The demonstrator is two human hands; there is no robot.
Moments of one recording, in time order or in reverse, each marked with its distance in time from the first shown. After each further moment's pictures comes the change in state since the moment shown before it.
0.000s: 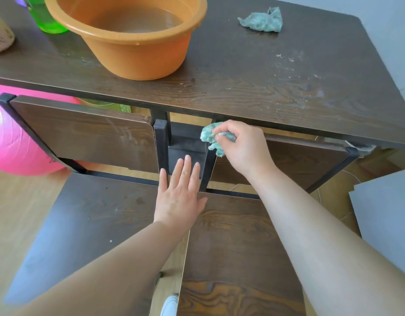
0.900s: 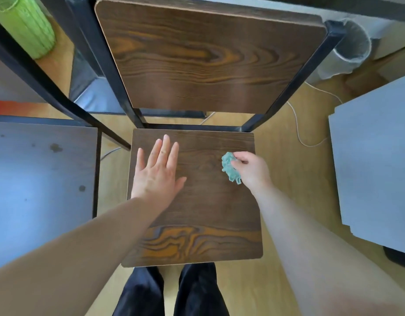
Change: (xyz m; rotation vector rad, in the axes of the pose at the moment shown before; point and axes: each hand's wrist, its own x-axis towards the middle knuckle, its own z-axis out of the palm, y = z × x) left_hand -0.027 0.117 0.138 0.039 -0.268 0.091; right_hand -0.194 0.303 0.026 0.176 -0.160 0.853
